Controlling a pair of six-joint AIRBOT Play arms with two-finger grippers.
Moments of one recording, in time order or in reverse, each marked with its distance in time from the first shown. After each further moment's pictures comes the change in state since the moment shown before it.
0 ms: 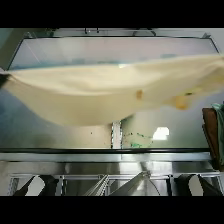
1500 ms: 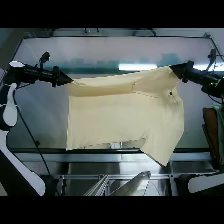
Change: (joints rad) left arm -0.534 -1.238 0.890 0.514 0.273 -0.278; right arm 0.334 -1.077 0.212 0.002 -0.422 -0.180
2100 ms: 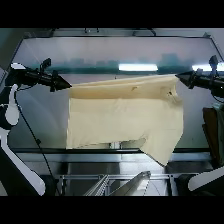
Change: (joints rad) left arm 0.021 -0.016 -0.019 0.079 -0.134 -0.070; right arm -0.149 -0.150 0.161 -0.229 0.373 0.107
